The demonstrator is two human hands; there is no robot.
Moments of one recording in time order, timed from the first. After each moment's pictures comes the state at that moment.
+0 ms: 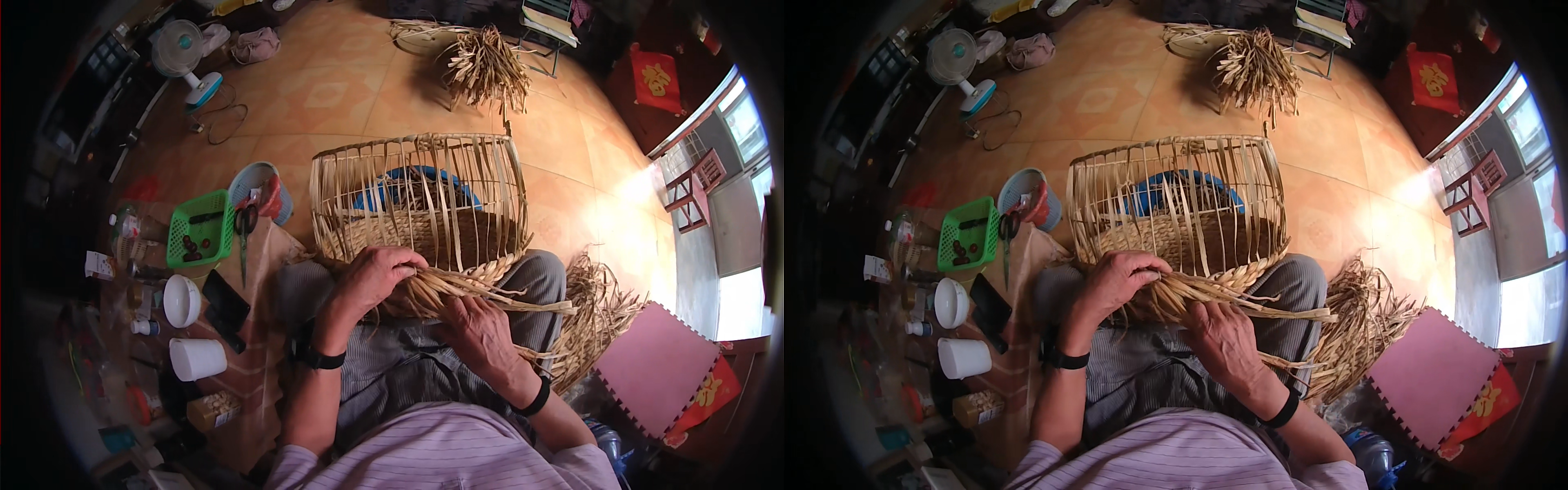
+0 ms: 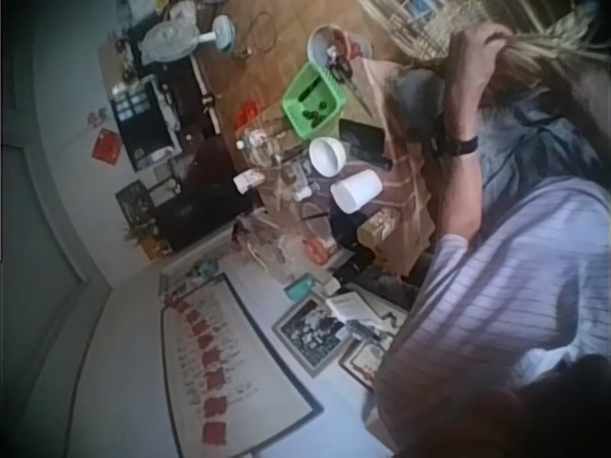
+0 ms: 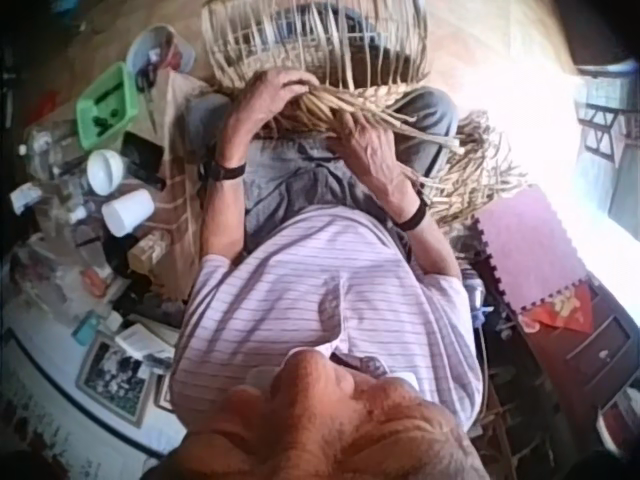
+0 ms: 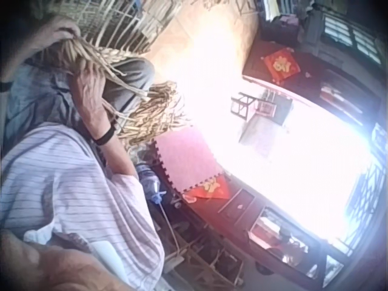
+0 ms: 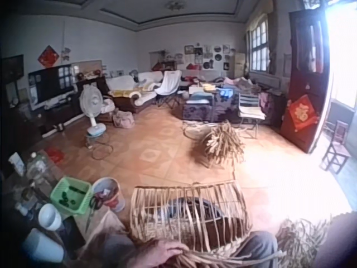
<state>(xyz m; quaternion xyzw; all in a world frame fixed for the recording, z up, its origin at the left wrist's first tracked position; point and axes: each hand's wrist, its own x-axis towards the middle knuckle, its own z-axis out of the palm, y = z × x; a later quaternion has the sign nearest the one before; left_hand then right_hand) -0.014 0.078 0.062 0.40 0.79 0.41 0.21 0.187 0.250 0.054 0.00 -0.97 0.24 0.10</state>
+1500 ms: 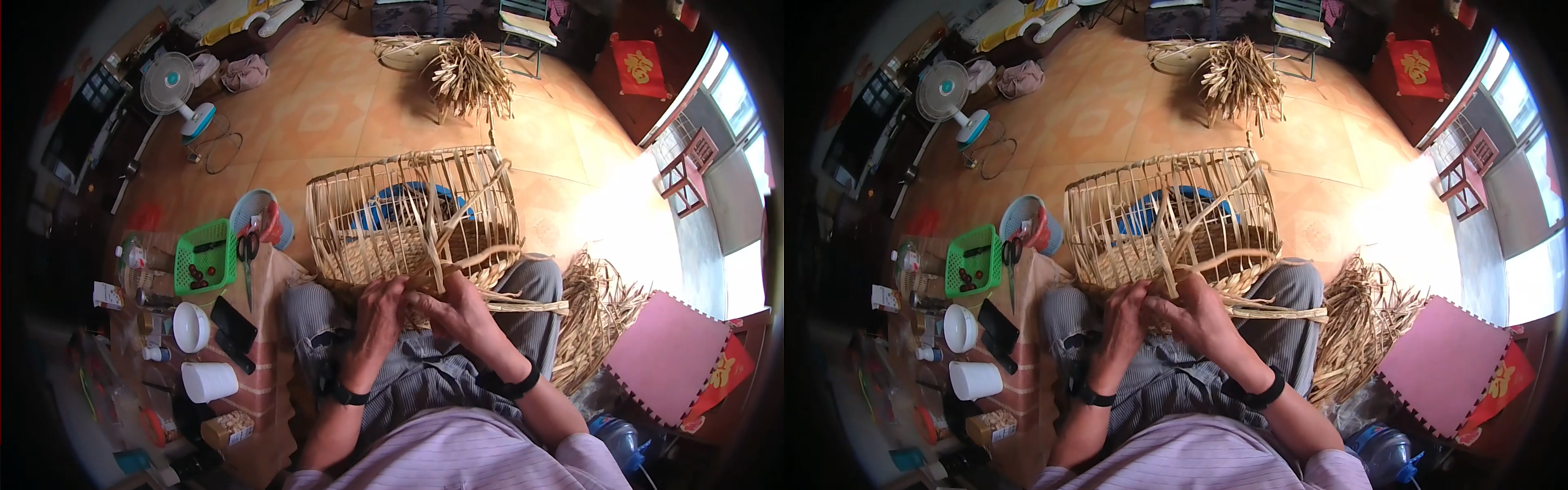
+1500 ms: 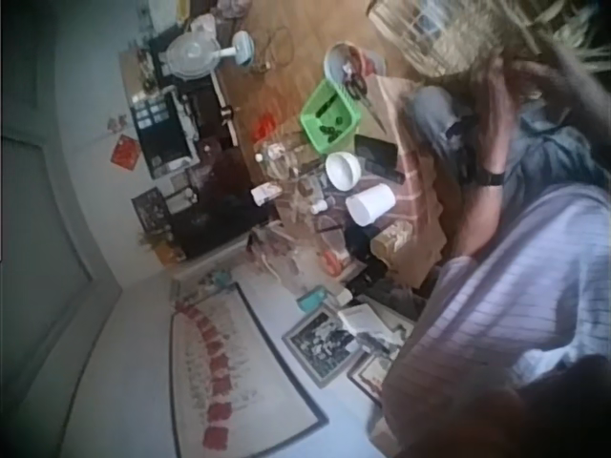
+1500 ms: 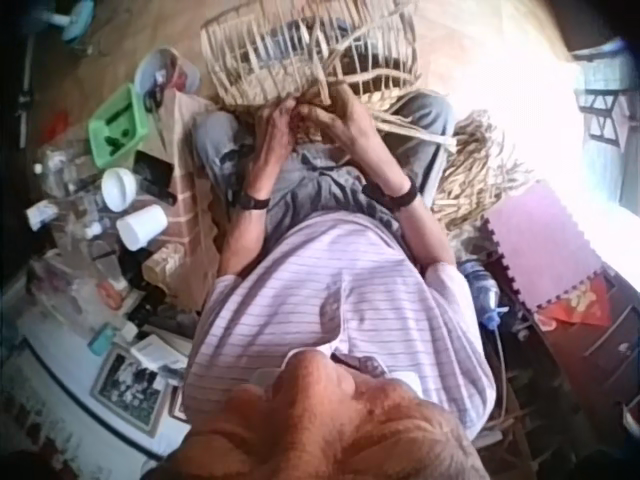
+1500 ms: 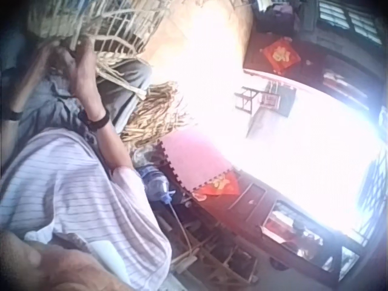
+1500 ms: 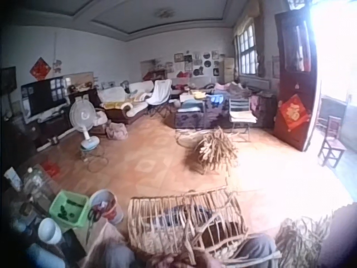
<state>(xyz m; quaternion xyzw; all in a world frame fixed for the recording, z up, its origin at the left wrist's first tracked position) 0.034 0.076 0.019 0.42 0.81 0.41 -0.06 0.132 0.242 0.084 -0.13 -0.69 0.71 0.06</state>
